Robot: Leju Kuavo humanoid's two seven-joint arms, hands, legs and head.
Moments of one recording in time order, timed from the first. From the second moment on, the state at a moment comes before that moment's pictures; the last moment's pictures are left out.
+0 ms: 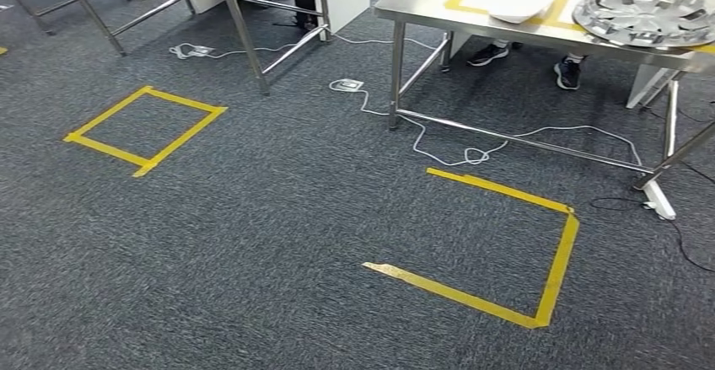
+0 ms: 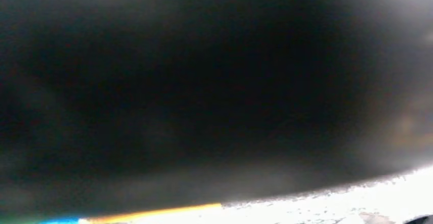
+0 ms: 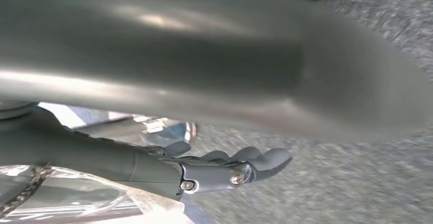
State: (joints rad) left arm 0.03 -0.05 -0.05 -0.33 -0.74 0.14 -0.16; right arm -0.01 0.15 -1.01 -0.28 1.29 -0.27 -0.06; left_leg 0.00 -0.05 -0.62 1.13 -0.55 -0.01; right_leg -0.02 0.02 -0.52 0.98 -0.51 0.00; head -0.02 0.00
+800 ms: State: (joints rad) left arm 0.01 -0.10 -0.07 -0.33 -0.74 0.18 -0.11; right arm 0.00 0.14 -1.00 -0.28 1.32 -0.26 -0.04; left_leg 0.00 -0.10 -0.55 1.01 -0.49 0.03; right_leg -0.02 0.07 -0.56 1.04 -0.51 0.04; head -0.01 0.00
